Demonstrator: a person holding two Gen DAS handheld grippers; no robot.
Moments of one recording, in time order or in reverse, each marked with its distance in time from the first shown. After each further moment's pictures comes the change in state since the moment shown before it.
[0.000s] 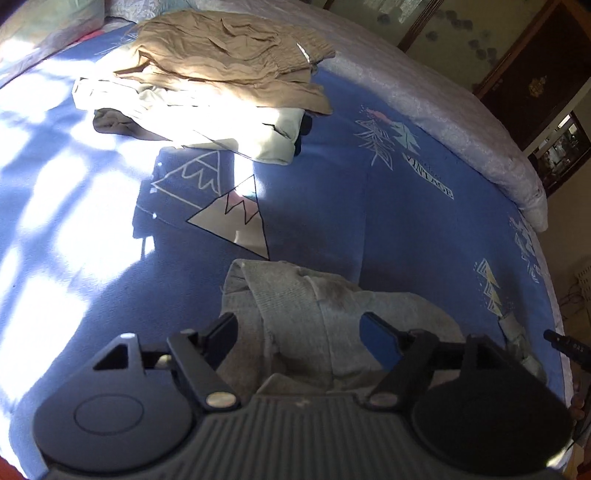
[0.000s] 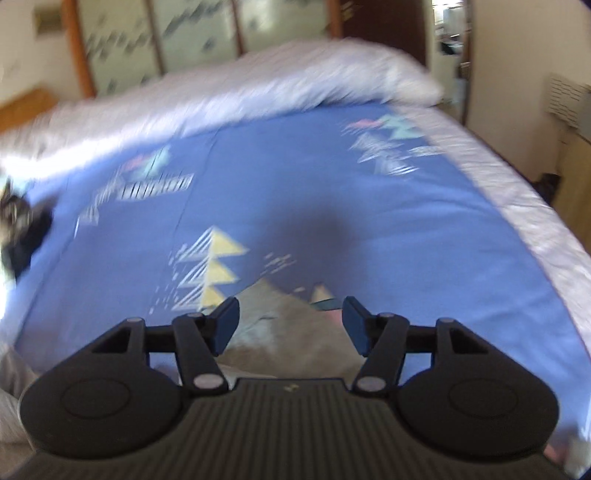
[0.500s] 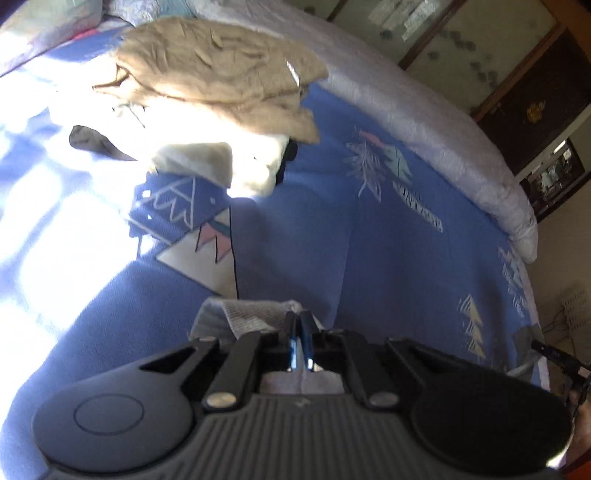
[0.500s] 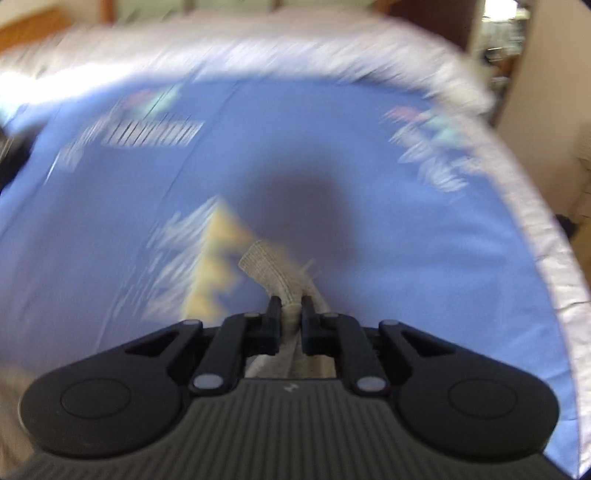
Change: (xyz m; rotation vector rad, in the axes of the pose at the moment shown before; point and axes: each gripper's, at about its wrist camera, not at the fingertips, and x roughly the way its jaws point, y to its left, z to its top) left arm -0.009 -0.002 0.036 -0.077 -0.076 -0.077; right arm 0.011 -0.022 0.052 -0.027 -0.080 -0.141
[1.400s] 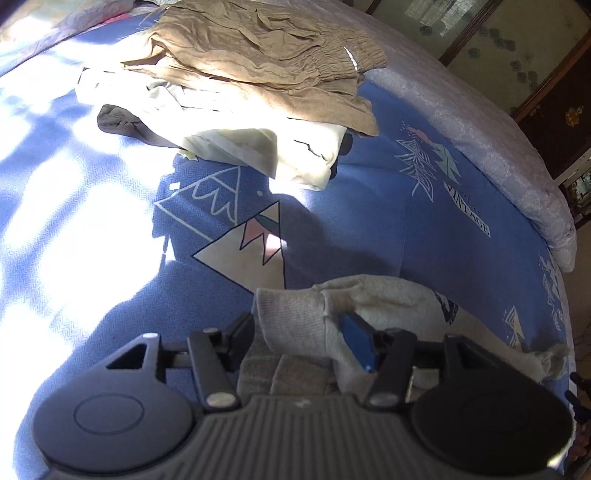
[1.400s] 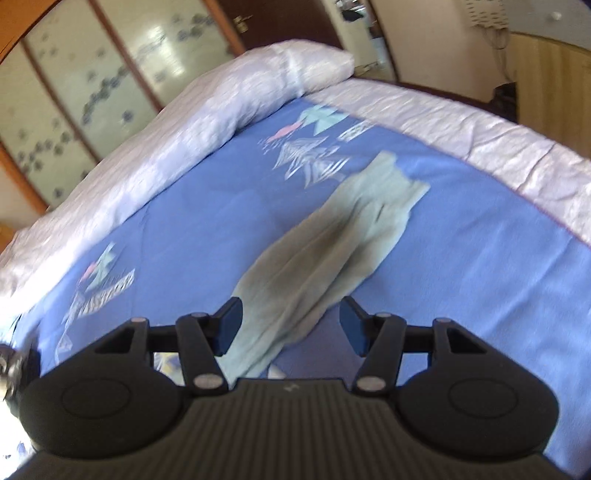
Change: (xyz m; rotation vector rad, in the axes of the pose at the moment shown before) left arm 0.041 0.016 0.005 -0.035 0.052 0.126; right arm 0.004 -0.088 -0.044 0.504 0.005 0.135
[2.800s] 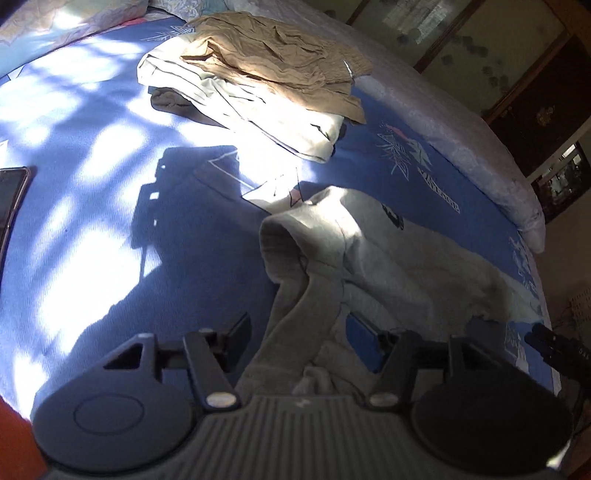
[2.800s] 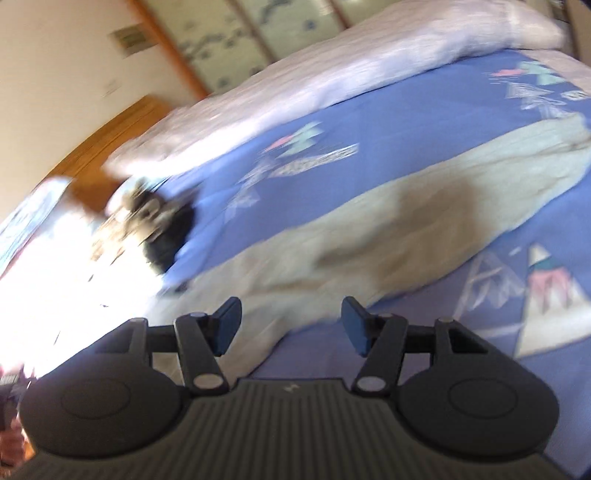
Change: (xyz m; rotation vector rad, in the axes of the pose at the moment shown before) left arm -0.083 0.043 -0.085 0.050 -0.015 -0.076; right arm -0.061 0.132 -0.111 -0.350 0.230 0.505
